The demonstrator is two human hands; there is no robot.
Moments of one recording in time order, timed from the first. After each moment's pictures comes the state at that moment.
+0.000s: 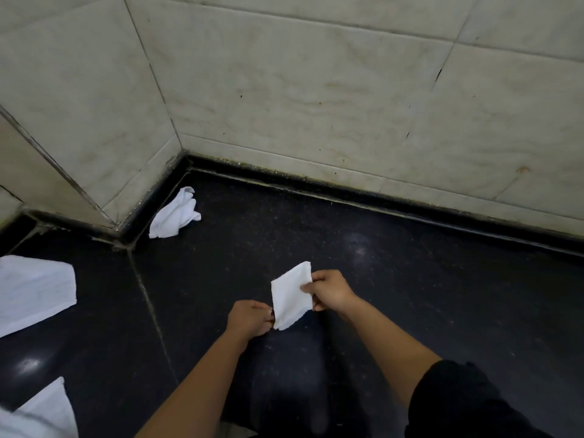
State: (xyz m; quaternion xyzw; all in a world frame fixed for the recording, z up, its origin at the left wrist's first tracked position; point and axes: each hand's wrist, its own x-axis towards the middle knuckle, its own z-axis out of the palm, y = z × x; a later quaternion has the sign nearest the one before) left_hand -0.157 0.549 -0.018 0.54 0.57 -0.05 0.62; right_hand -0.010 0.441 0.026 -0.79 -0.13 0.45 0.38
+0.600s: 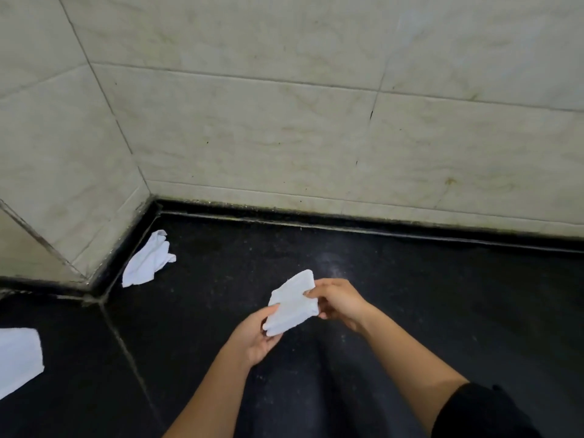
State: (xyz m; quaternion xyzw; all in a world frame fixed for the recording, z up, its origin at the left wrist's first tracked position) left_hand -0.129 0.537 0.031 0.29 0.45 -0.04 0.84; right_hand -0.006 0.404 0.083 -0.73 -0.04 0.44 0.53
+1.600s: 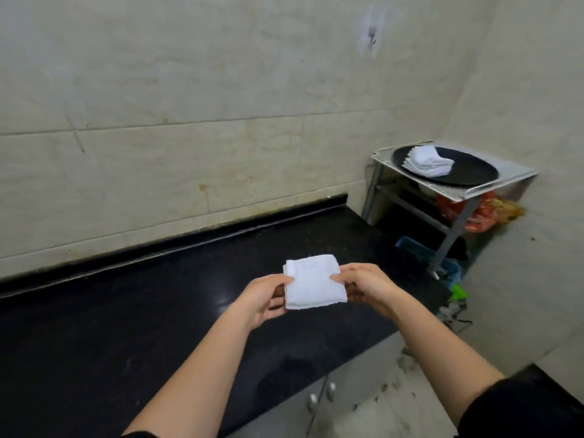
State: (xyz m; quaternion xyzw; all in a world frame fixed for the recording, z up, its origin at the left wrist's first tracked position) left_hand -0.008 0.128 0.142 0.61 0.17 -0.23 0.74; right_hand 0.001 -0.085 0.168 -0.75 0.12 0.17 0.62
